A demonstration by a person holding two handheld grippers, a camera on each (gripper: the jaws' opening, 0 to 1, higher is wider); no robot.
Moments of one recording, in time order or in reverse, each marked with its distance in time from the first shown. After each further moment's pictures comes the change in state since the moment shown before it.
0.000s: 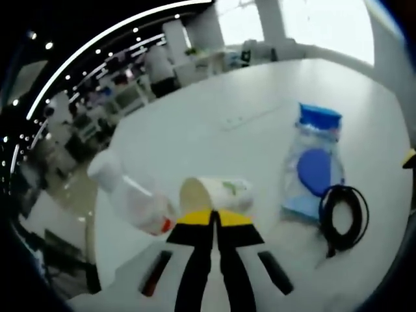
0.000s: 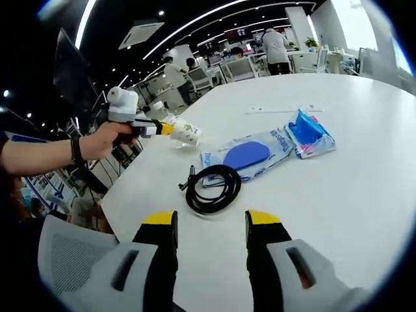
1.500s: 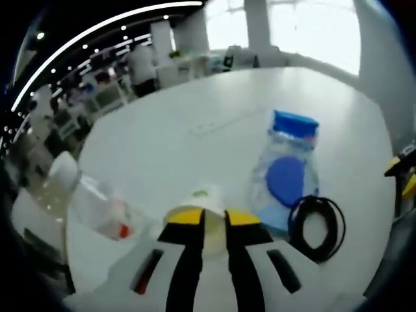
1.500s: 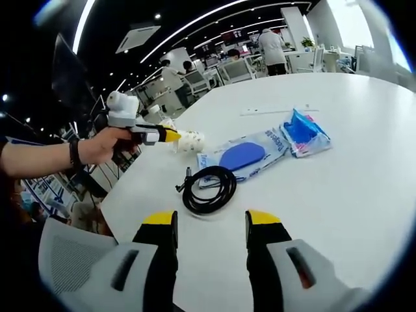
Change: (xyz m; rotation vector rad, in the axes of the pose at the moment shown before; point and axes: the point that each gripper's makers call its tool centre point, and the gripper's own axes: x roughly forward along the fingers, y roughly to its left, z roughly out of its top) left arm 0.008 -0.039 0.006 -0.088 -0.031 -0.159; right arm -0.005 -0.007 -0.001 0.023 -0.017 -0.012
